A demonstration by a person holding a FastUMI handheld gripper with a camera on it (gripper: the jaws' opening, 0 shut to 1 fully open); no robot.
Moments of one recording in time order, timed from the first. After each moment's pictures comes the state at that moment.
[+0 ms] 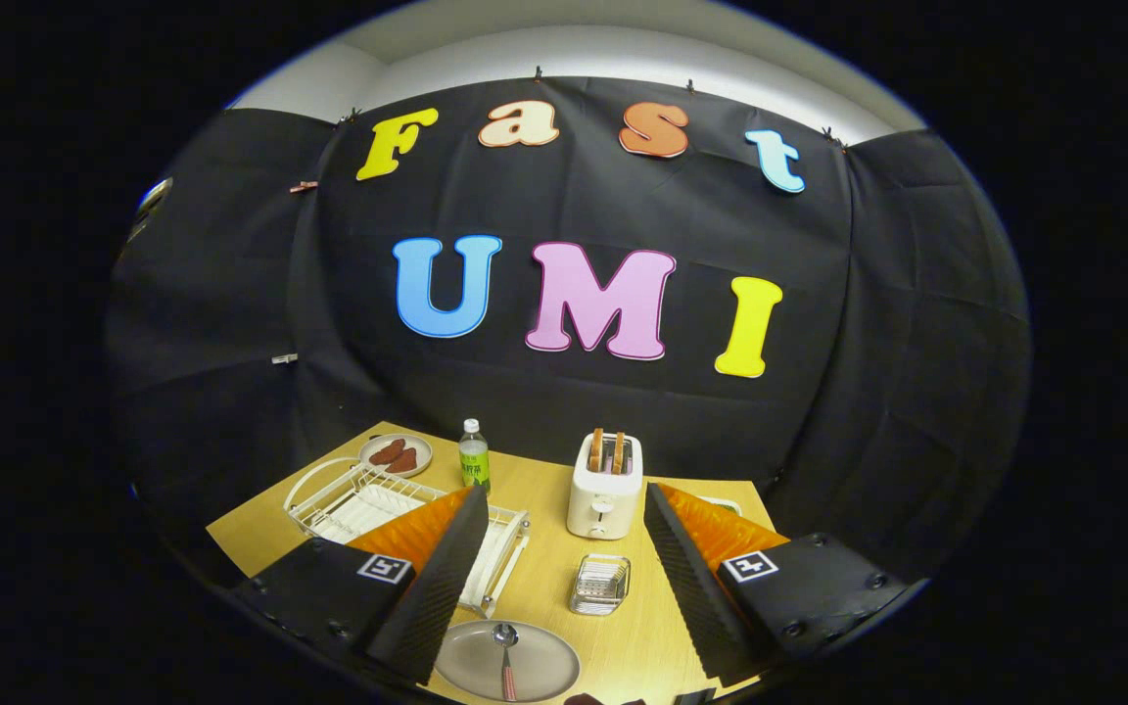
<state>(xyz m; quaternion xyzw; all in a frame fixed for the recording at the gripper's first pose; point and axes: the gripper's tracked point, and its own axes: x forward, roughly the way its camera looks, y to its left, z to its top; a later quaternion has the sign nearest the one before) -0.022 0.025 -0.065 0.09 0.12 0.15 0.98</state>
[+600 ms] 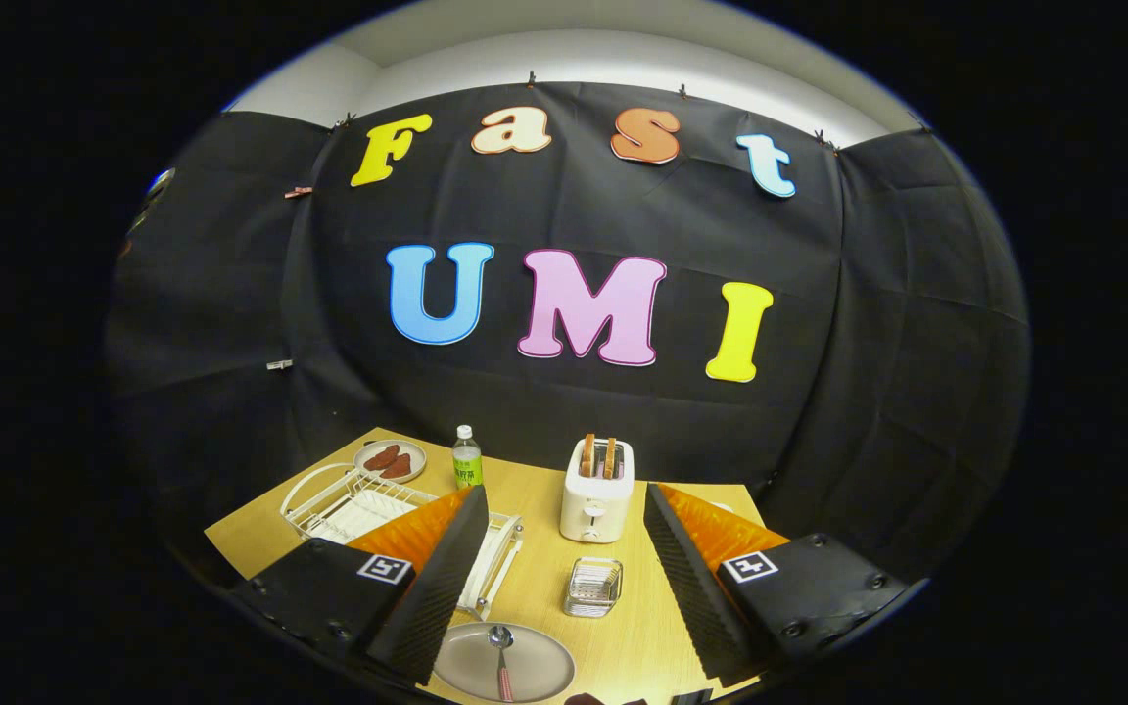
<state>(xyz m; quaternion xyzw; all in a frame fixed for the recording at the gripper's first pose) -0.028 0.018 -0.066 0.09 0.13 0.14 0.98</state>
